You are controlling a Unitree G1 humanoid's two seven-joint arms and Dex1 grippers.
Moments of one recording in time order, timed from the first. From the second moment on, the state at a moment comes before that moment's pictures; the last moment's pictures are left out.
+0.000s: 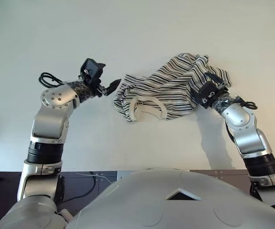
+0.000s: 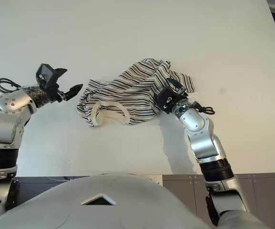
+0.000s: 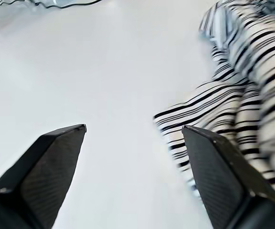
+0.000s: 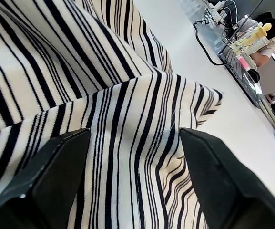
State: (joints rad) left arm -0.12 0.60 -0.11 0.02 -0.11 0.39 -0.57; right arm 0.09 -0.56 0.26 -0.13 -0.30 0.09 0.36
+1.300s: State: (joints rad) left arm -0.19 0.37 0.05 0.24 -0.17 0.24 -0.43; right arm 0.08 -0.78 0.18 0.00 -0.22 -0.24 0.59
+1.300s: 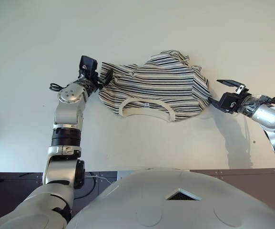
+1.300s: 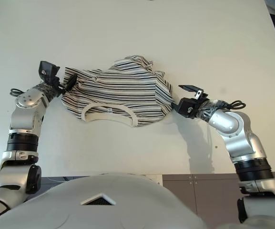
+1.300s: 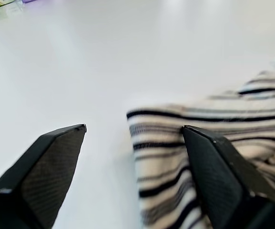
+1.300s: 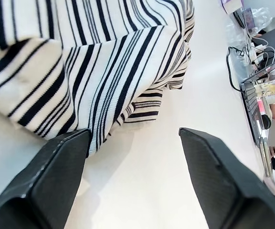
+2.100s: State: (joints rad) left arm 0.12 0.87 -0.15 0.20 0.53 -0.63 -0.37; right arm 0.23 -0.86 0.22 -0.19 -0.52 -0.38 0.51
